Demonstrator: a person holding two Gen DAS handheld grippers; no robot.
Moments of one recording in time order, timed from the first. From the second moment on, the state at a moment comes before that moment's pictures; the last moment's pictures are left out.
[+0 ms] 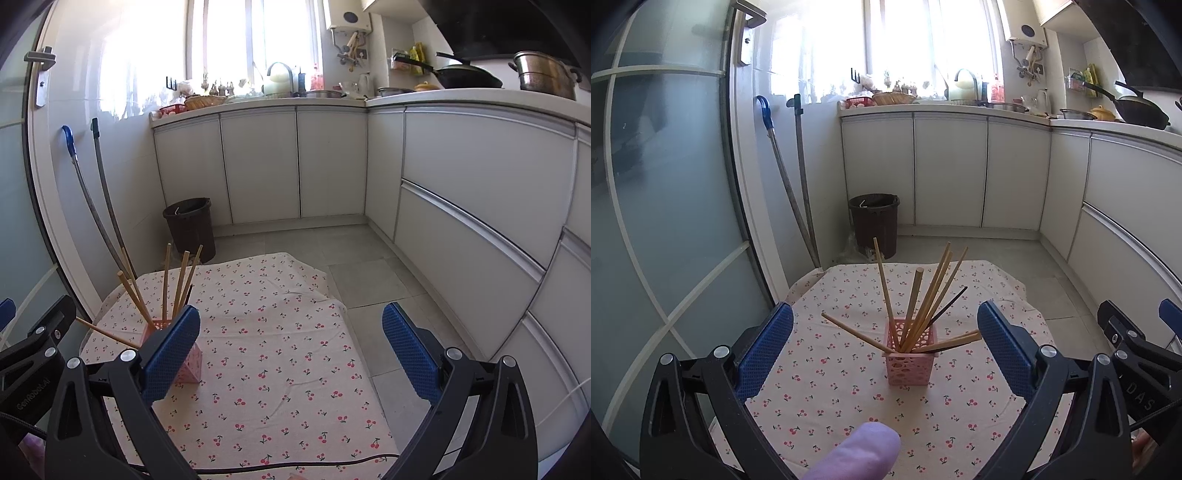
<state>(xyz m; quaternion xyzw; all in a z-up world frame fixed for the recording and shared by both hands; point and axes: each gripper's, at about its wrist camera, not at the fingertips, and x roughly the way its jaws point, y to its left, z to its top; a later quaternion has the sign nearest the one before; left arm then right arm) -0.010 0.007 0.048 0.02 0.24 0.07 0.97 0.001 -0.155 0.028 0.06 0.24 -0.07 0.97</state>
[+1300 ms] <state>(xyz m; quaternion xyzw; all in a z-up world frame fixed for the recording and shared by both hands) -0.004 0.008 0.039 0.01 0.25 0.08 0.96 0.003 -0.154 0.023 0.06 0.25 -0.07 0.96</state>
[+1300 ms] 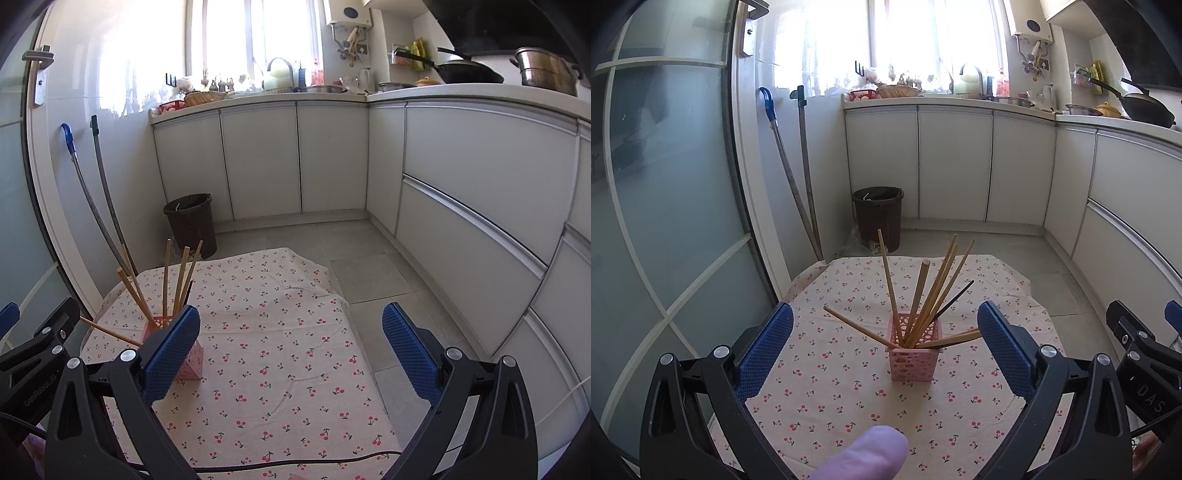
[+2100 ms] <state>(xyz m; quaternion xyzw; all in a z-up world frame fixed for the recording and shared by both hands) -0.001 0.010 0.036 0.02 0.26 0.08 0.96 0.003 -0.152 0.021 0.05 0.25 -0.06 0.96</state>
